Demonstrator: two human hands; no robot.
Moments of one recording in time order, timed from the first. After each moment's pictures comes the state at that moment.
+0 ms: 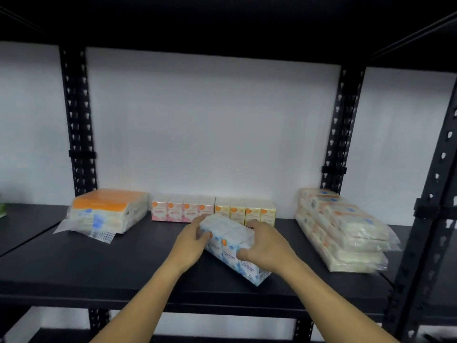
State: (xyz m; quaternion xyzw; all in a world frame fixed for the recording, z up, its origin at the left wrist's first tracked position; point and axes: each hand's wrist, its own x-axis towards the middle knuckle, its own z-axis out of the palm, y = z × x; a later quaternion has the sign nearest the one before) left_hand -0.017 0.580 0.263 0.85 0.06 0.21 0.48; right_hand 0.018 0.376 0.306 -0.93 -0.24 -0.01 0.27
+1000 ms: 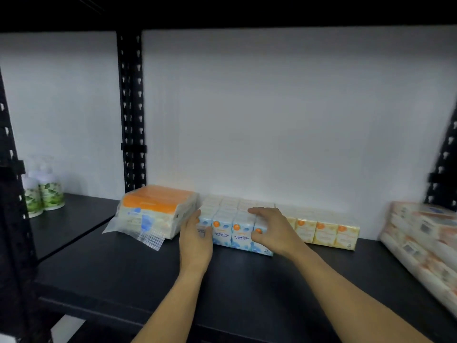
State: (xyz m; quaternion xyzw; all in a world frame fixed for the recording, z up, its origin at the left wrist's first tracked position) left_hand 0.020 0.703 0.233 0.73 0.20 0.45 0.48; right_hand 0.135 0.537 0.273 -0.86 -0.37 -0.05 0.35
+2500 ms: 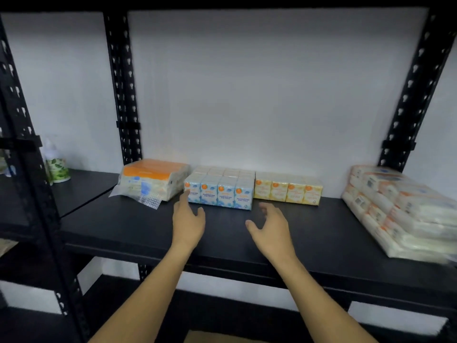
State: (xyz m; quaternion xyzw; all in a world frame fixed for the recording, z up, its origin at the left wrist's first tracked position) left_hand -0.047 0.653 0.230 0.78 0.21 0.38 0.45; right_hand 0.020 0.464 0.231 -0.84 -0.23 -0.11 0.47
